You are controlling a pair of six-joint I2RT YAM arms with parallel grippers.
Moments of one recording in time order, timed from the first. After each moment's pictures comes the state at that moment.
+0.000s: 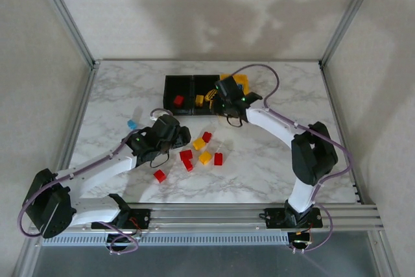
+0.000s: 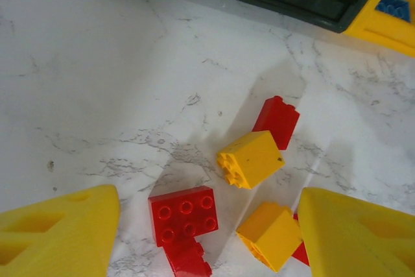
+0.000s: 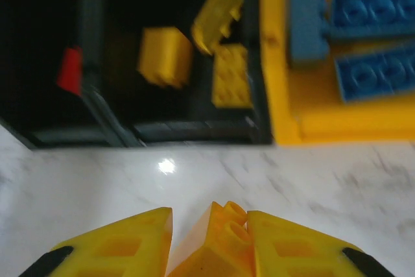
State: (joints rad) left arm -0.69 1.20 0.79 -0.43 -0.22 -0.87; right arm 0.66 1.79 1.42 -0.51 0.08 0.67
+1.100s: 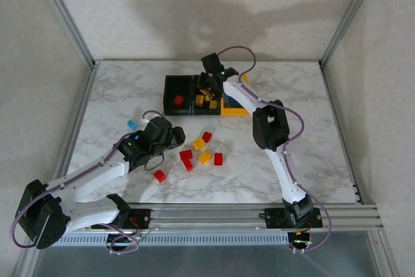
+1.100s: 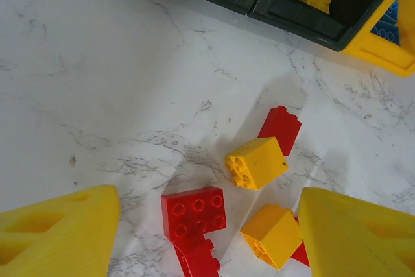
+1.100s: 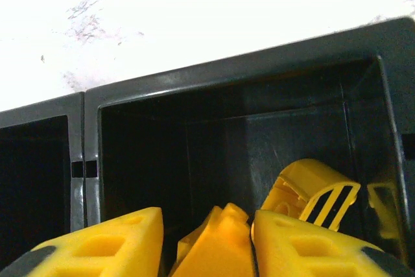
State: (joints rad) left arm -0.66 1.11 0.73 -0.44 -0.22 -0.90; right arm 0.57 2.43 2.20 -0.65 0.02 0.69
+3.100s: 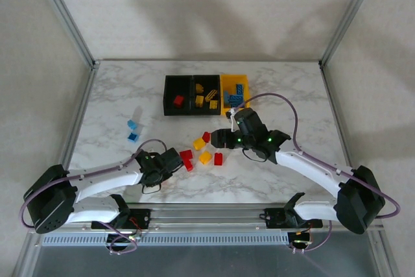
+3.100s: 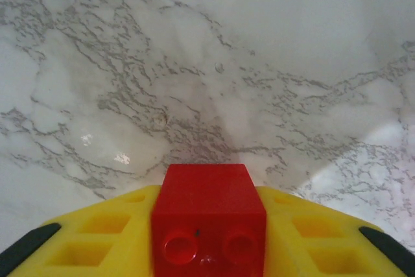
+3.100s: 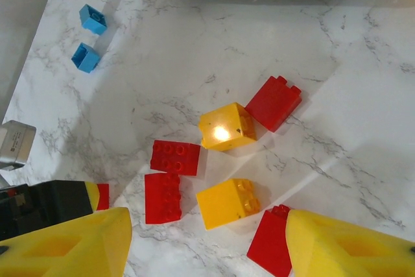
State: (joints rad) left arm -0.88 1.22 0.58 -0.80 -0.33 -1.43; right arm 0.77 1.24 0.83 -0.31 -0.18 0.58
